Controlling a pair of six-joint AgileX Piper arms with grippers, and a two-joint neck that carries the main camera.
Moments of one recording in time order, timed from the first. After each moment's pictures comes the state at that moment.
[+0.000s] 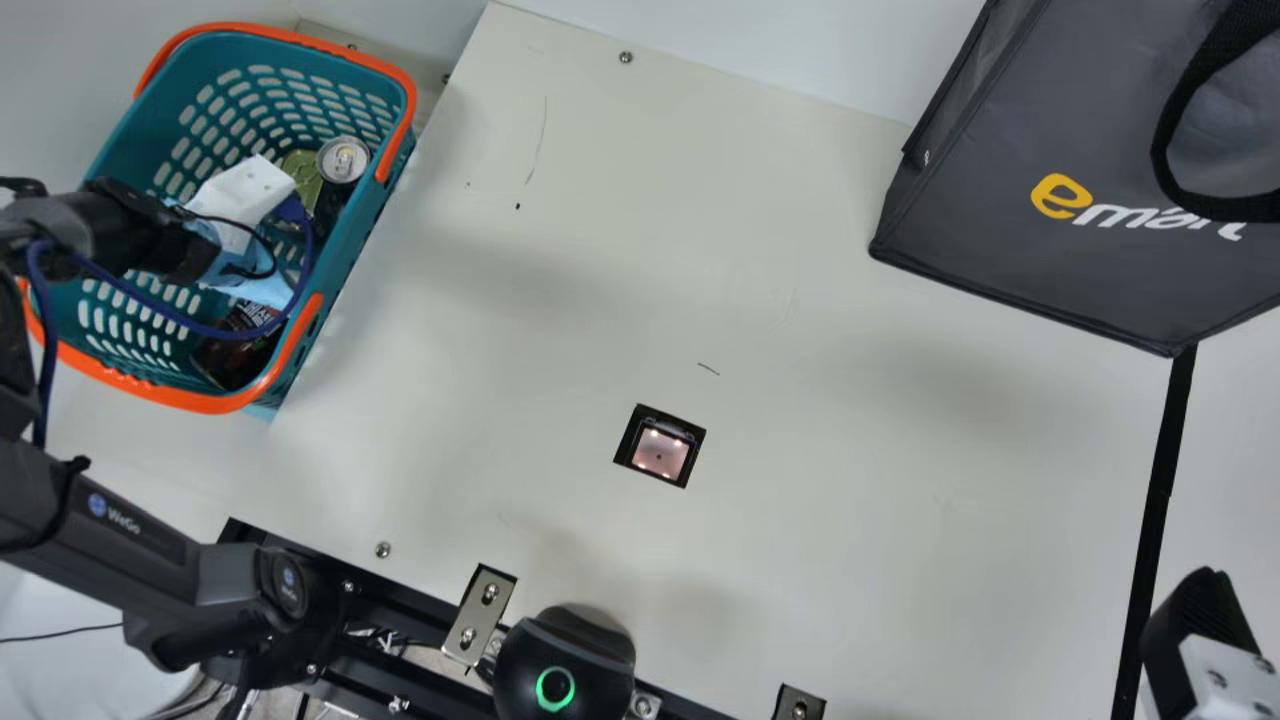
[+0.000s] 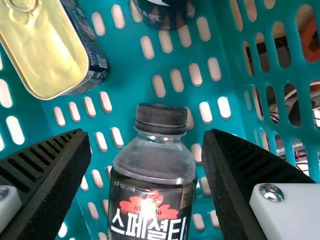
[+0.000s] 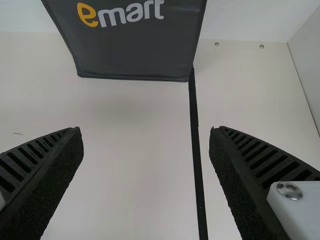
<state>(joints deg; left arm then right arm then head) 37.9 111.2 -50.9 -31.9 23.7 84.5 0.7 42.6 -69.8 -0.7 69.7 -2.3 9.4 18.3</state>
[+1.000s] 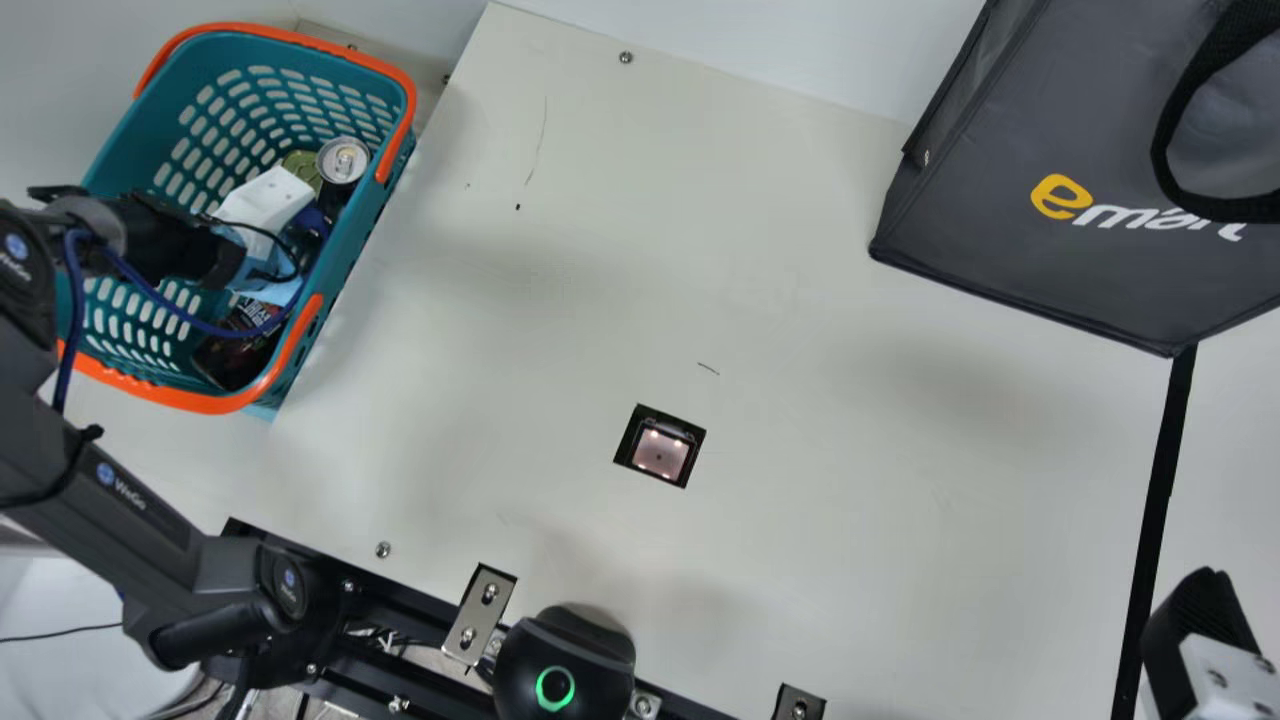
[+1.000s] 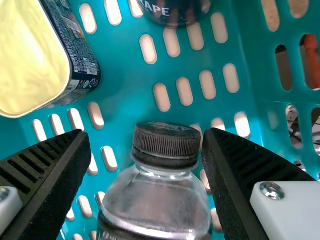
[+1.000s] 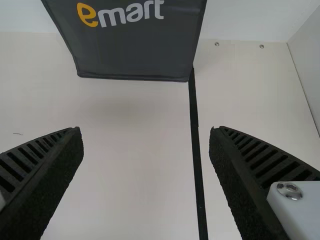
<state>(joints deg) 36.9 119.2 -52.8 -40.9 18.4 91.6 0.7 42.6 -69.8 -0.7 69.7 -2.3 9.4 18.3</state>
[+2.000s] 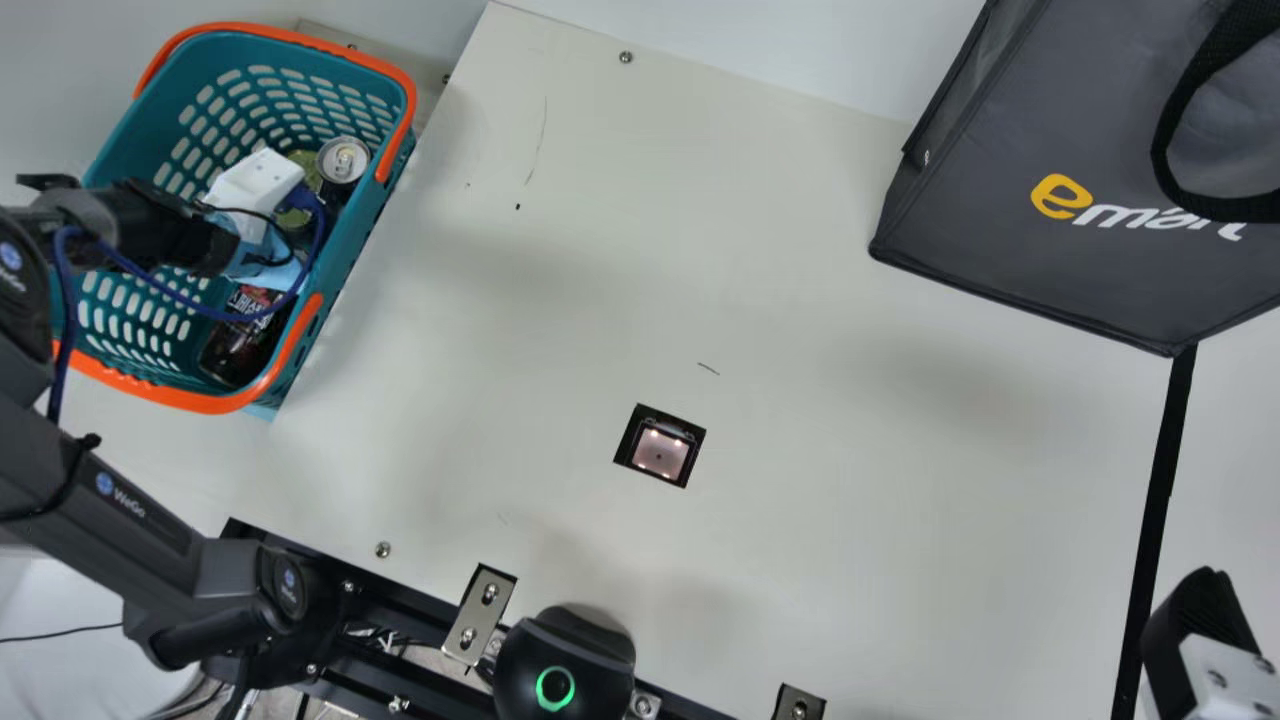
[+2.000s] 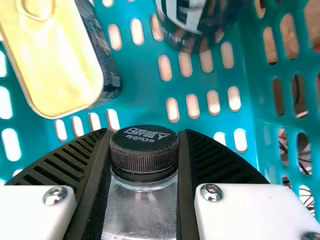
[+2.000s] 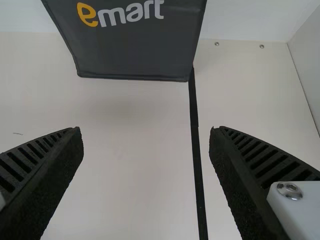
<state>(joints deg) 36.5 115.0 -53.4 -37.2 20.4 82.1 0.7 42.6 -69.8 -0.7 69.7 -2.3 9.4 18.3</state>
